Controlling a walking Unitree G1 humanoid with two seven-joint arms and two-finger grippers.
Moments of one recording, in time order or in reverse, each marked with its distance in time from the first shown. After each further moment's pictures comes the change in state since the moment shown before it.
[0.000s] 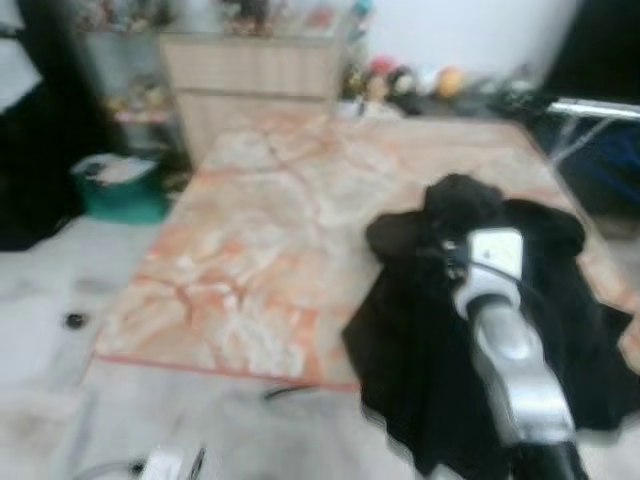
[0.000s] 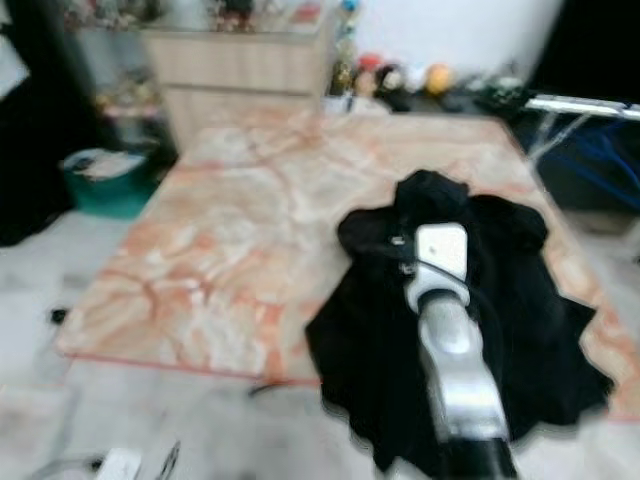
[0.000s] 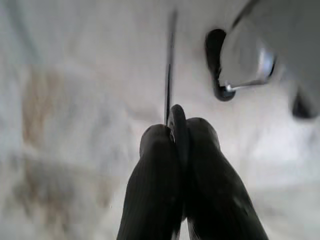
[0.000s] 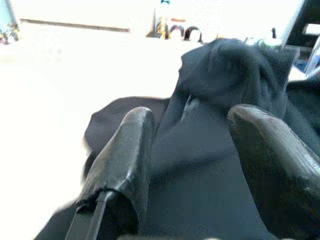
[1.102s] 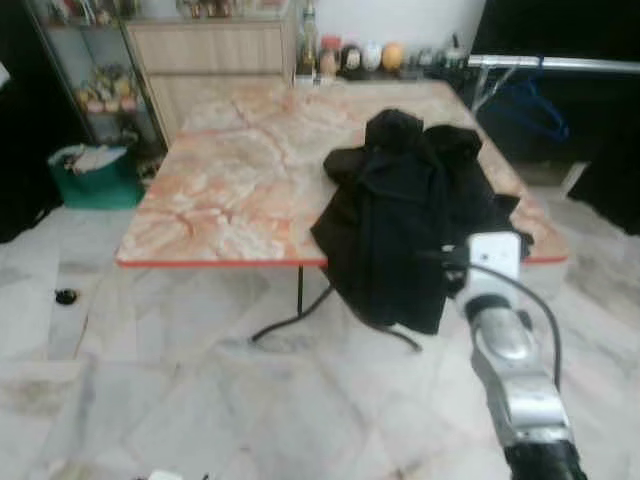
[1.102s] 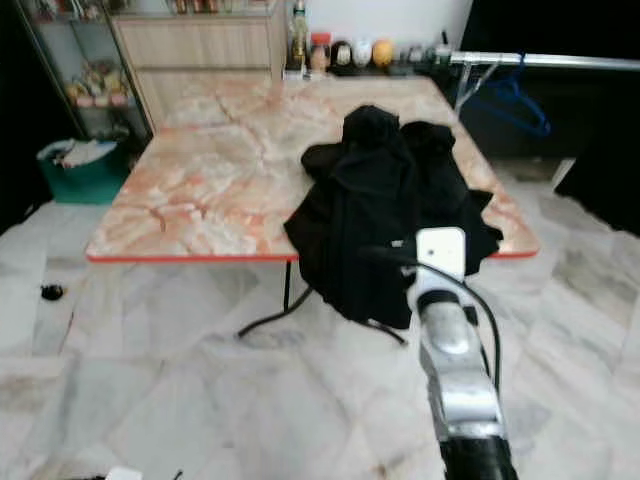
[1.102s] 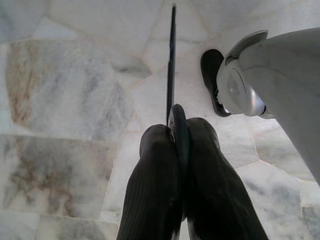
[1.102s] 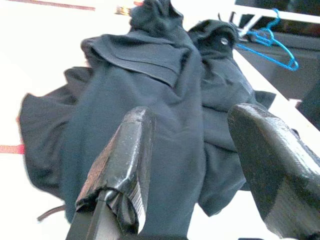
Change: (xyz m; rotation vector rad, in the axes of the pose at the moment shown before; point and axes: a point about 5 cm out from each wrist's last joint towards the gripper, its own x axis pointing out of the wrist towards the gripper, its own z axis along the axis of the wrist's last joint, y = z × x) left arm 0.000 0.010 0.017 0.014 -0.052 0.029; right arm 0.004 0.001 -0.001 -0.011 -0.001 0.002
